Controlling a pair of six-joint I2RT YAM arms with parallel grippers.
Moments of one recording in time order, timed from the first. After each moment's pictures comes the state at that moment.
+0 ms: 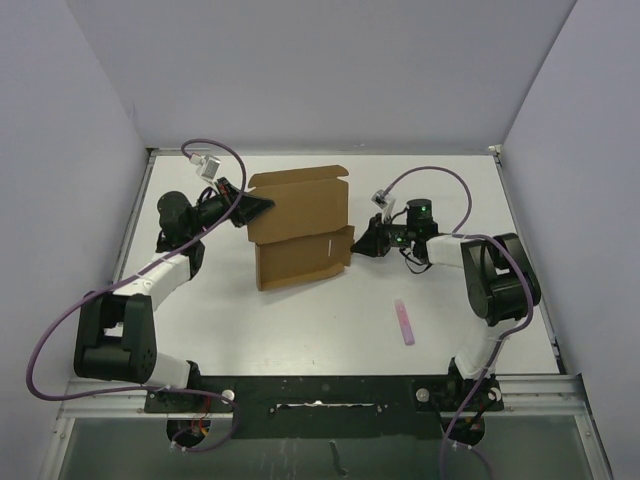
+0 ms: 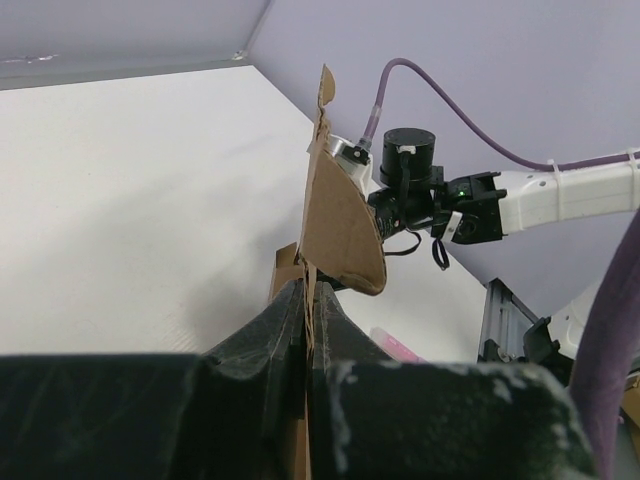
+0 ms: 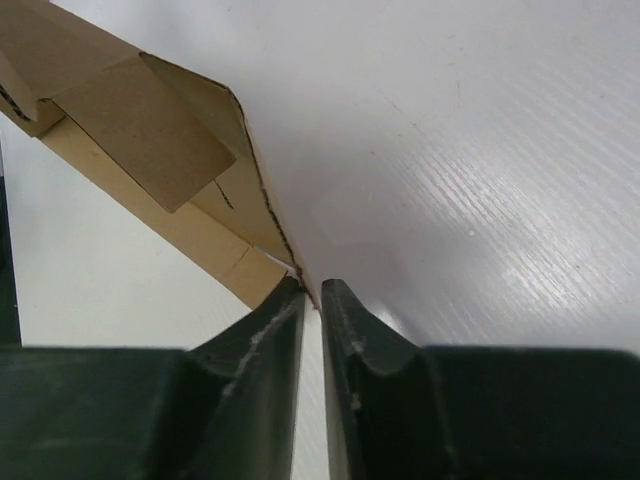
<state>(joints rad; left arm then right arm) -0.11 1.44 0.76 0.84 0.89 -0.76 0.23 1.83 0.88 0.31 -0.90 0.06</state>
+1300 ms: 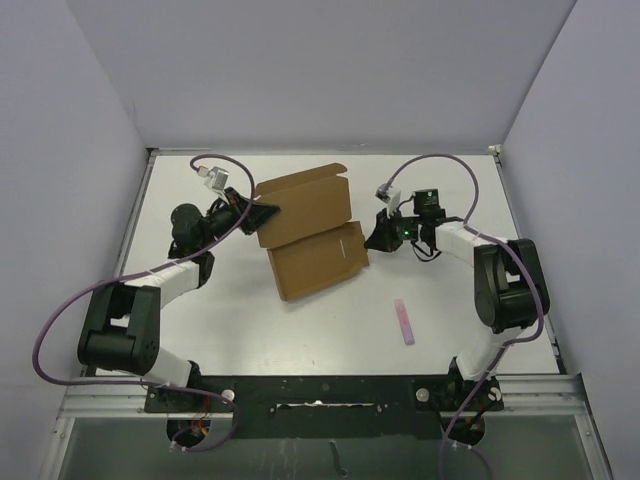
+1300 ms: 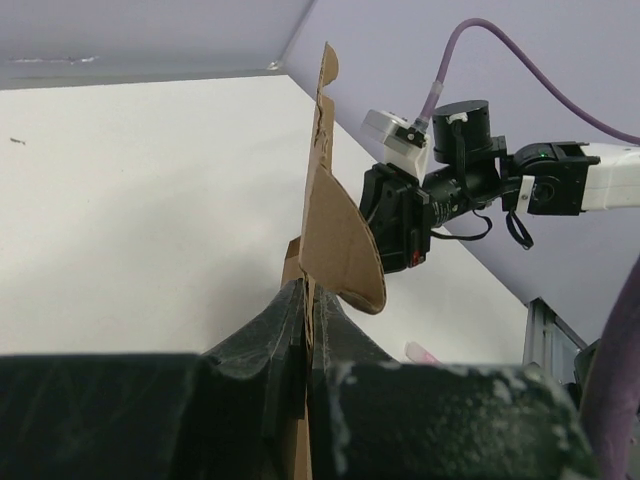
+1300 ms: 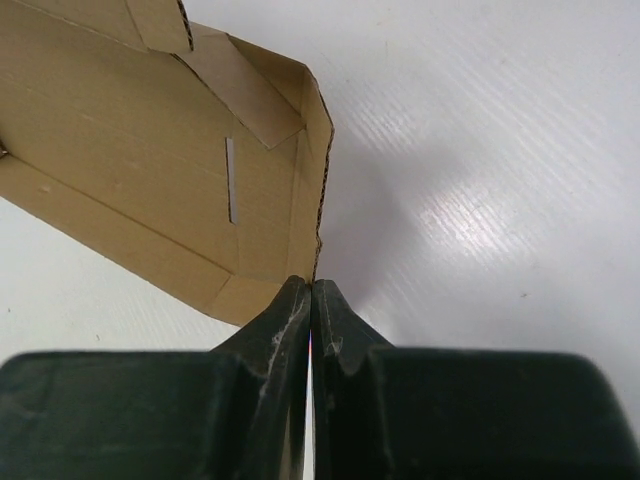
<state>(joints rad) -0.16 1.48 0.68 0.97 0.76 -0.70 0.19 1.74 1.01 -0.09 -0.79 -0.22</state>
